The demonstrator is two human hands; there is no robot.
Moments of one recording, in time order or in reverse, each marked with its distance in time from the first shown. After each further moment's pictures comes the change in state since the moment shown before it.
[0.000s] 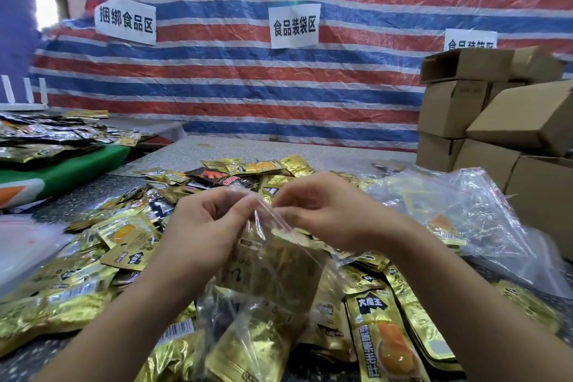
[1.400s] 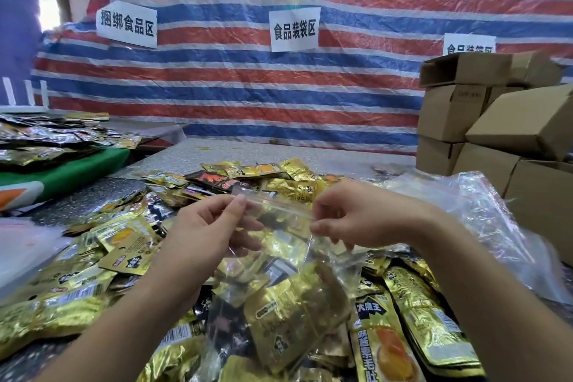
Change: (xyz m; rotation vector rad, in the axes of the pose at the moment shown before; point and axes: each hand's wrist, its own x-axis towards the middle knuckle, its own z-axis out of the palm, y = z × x) left_hand 0.005 -0.010 0.000 -0.089 -0.004 -0.130; right_hand -0.007 0.021 -0.034 -0.328 -0.187 0.189
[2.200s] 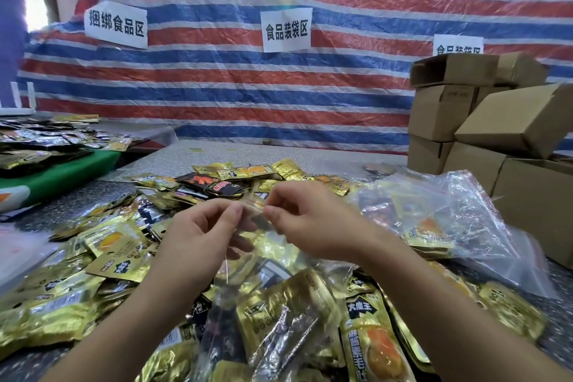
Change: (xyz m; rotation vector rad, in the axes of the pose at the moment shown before) left_hand -0.002 -0.005 0.007 0.040 0.016 0.089; right_hand 0.016 -0.031 0.034 0.211 0.278 -0.081
